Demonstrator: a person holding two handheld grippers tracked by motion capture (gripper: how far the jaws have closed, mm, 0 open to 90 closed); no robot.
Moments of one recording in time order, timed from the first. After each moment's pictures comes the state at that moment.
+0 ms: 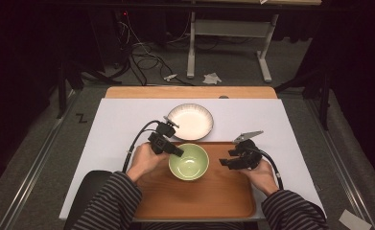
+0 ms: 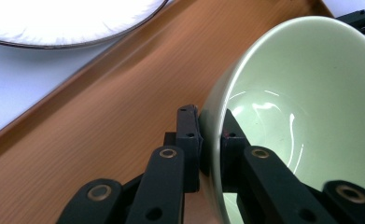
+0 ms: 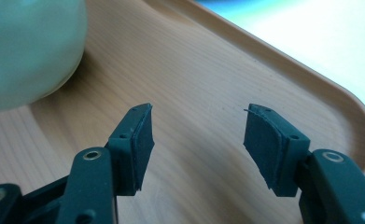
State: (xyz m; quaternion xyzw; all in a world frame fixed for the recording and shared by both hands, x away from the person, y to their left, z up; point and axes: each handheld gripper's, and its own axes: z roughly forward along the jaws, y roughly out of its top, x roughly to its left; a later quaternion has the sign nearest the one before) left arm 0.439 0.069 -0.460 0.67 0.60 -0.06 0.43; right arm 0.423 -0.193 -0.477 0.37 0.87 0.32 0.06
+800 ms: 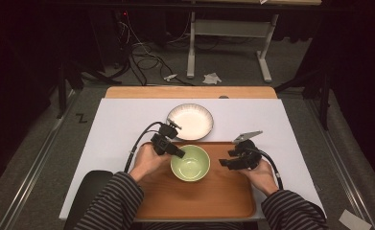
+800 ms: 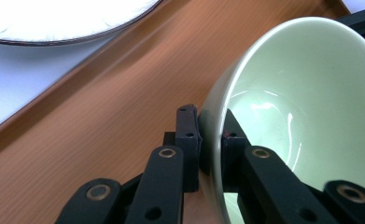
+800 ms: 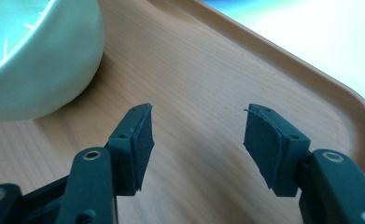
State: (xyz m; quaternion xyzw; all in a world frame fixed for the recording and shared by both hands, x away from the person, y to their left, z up) left arm 0.443 0.062 -0.470 0.67 0.60 -0.06 0.43; right arm 0.423 -0.193 -0.479 0.37 0.87 0.32 0.06
